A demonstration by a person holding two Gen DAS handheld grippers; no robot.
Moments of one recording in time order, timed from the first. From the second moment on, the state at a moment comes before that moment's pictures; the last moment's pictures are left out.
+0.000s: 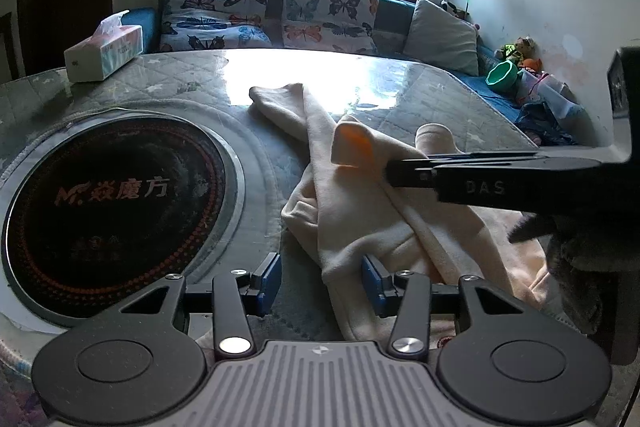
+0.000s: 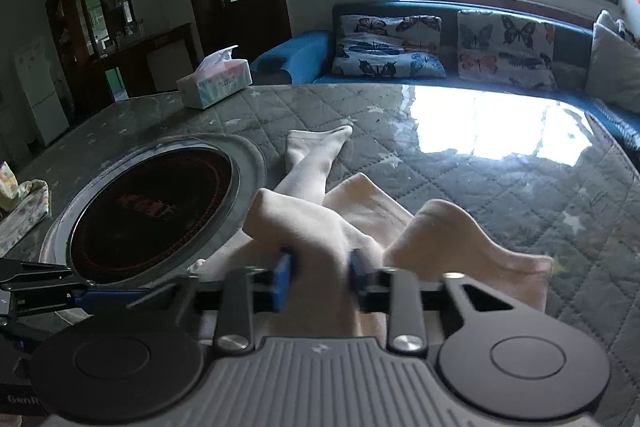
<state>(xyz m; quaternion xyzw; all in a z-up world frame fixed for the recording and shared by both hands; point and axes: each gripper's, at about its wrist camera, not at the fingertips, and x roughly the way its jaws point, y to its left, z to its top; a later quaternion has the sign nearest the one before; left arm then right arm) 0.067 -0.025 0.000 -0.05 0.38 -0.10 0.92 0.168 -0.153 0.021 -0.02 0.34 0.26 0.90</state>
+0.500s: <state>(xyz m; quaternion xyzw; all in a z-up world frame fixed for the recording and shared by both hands) 0.086 -0.028 0.012 -0.05 0.37 -0.11 0.92 0.094 -0.248 0.062 0.02 0.26 0.17 0.95</state>
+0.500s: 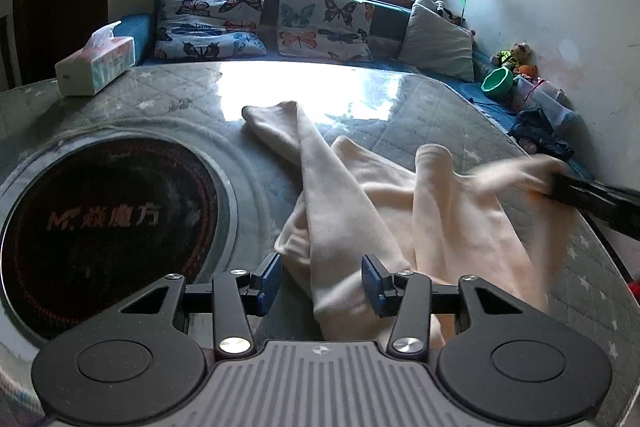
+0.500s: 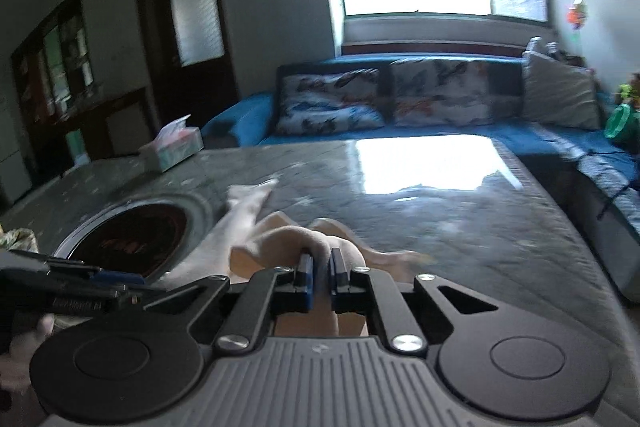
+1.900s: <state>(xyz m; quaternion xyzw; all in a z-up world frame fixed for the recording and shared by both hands) 0.115 0.017 0.026 -0.15 0.33 -0.08 0.93 0.004 -0.367 0.026 0.10 0.28 -0.03 0.95</state>
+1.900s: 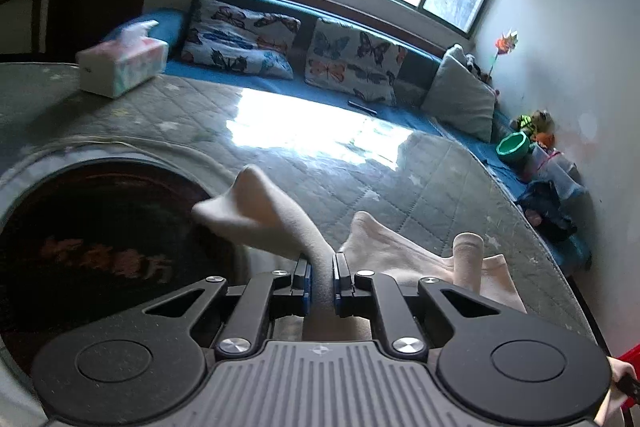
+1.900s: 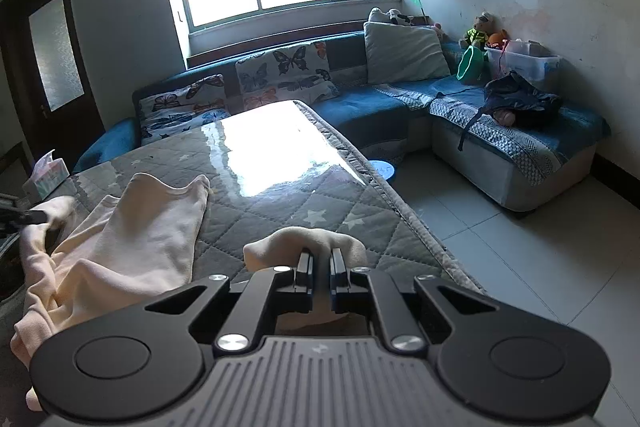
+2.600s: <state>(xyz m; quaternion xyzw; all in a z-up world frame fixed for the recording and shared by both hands) -0.046 0.106 0.040 -0.15 0.33 0.01 0.93 -0.012 -0.373 0.025 0.10 0.29 -0.03 0.95</state>
